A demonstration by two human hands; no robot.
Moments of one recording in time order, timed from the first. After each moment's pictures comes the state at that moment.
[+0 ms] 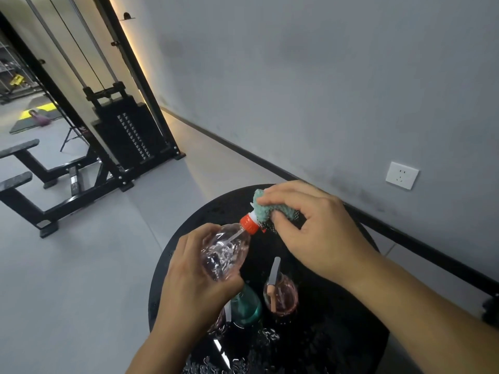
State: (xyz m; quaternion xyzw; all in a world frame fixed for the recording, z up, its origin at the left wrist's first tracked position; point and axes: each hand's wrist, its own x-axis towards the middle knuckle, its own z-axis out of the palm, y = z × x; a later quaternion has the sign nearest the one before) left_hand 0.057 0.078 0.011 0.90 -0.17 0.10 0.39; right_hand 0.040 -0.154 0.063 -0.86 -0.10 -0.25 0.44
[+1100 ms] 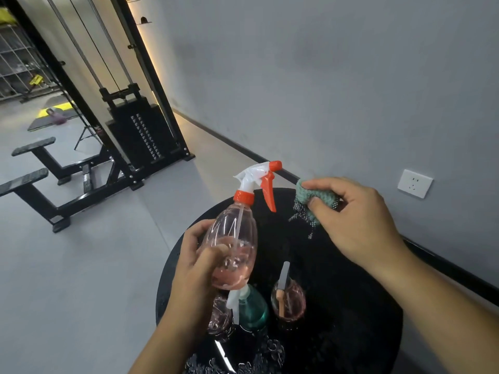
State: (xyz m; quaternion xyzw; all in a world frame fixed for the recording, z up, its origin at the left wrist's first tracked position) left_hand 0.064 0.076 0.024 0.67 -0.02 -0.05 0.75; right_hand 0.053 -0.181 0.057 -0.82 0.04 -0.26 0.51
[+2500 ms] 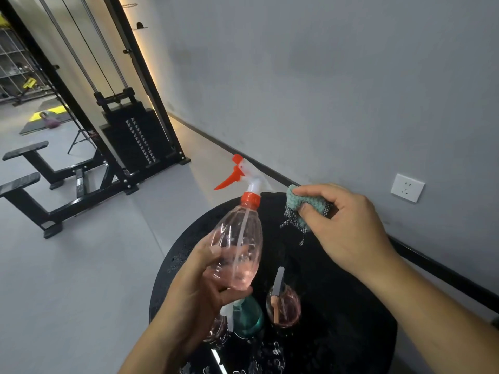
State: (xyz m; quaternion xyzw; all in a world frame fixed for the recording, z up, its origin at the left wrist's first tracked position) left_hand 0.063 0.073 0.032 0.58 0.00 -0.19 0.79; right_hand 0.051 -0.177 0.059 -0.82 0.03 -0.26 0.51
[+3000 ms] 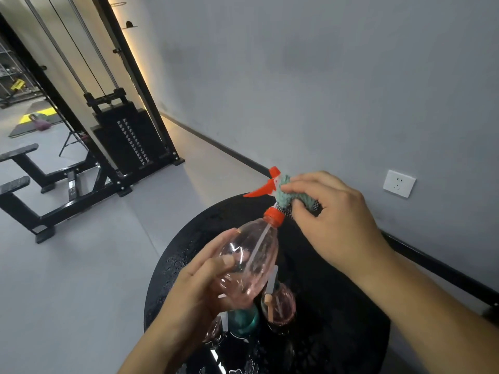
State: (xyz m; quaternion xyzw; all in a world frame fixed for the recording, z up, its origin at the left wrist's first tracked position) left_hand 0.058 0.062 0.035 0.65 -0.05 -0.20 0.73; right_hand 0.047 -0.176 0.069 -0.87 -0.02 -0.30 0.39
